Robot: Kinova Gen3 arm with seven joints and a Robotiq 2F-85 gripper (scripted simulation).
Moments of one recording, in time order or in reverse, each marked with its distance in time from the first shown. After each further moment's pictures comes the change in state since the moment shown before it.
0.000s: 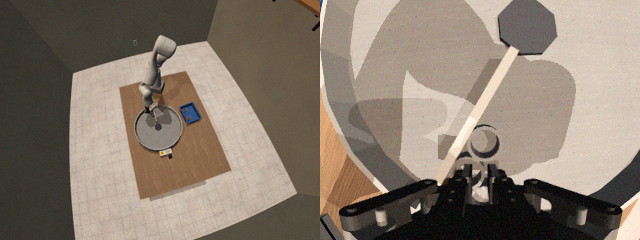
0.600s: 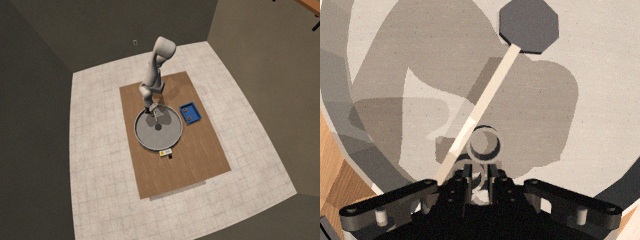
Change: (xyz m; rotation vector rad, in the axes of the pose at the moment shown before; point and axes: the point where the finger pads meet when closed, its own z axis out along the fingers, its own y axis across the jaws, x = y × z) arm 0.000 0.000 0.007 -0.001 0.001 -0.001
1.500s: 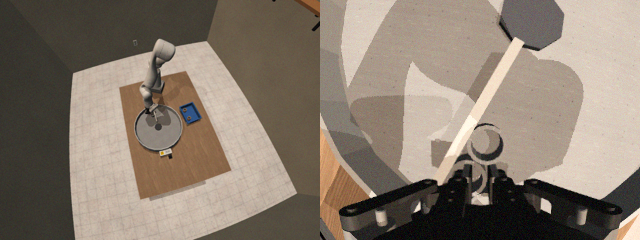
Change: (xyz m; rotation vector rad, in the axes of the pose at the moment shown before) arm -0.001 0.000 0.010 0.002 -0.002 0.002
